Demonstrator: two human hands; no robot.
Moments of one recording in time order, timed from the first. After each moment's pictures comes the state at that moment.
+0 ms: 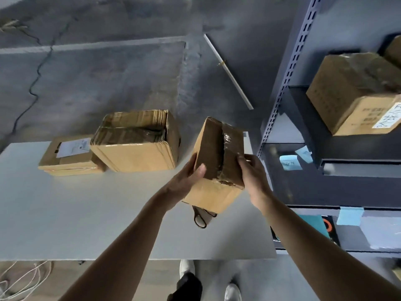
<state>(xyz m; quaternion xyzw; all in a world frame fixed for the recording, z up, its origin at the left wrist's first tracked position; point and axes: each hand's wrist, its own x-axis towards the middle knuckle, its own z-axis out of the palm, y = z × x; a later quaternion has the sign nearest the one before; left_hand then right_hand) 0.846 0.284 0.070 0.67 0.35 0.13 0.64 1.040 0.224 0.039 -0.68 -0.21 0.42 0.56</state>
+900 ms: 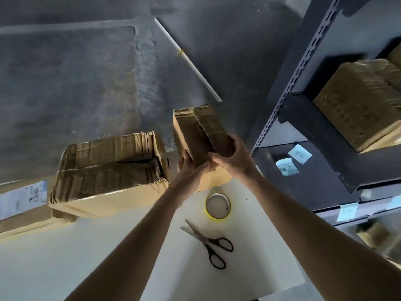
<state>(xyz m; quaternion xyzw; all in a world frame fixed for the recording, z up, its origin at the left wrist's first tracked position) 0.891 0.437 0.027 0.67 0.42 0.12 0.60 1.047 0.369 0.043 -0.80 -0.35 0.28 0.41</state>
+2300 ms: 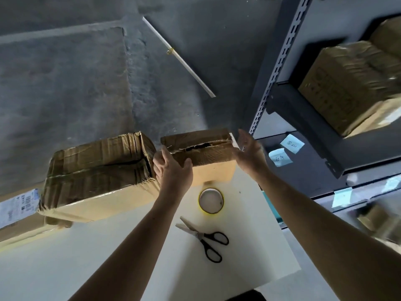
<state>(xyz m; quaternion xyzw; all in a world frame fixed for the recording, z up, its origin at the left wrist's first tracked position) 0.902 0.425 0.041 0.70 0.57 0.15 0.40 1.088 0.335 0.027 -0.84 -0.31 0.21 0.40</state>
